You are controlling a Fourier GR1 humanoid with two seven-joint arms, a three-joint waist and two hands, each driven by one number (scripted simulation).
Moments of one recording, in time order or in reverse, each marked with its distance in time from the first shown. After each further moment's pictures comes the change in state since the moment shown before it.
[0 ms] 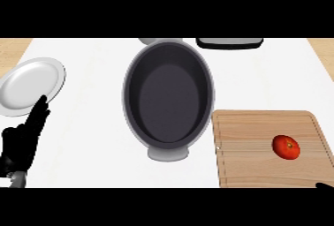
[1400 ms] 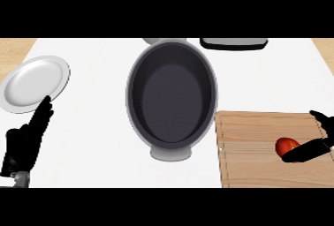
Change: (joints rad) left arm 0.000 -0.052 0.037 0.012 -0.045 -0.060 -0.012; right arm -0.609 -0.087 0.230 0.420 -0.297 0.570 0.439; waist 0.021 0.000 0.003
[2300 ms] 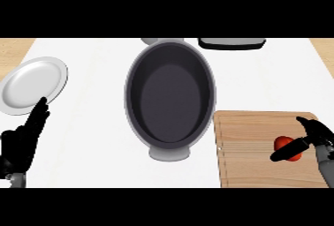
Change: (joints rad) left arm 0.015 -0.040 0.072 -0.003 -0.047 -0.063 -0.003; right arm -0.047 0.130 0.001 0.201 0.106 0.041 -0.039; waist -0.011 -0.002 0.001
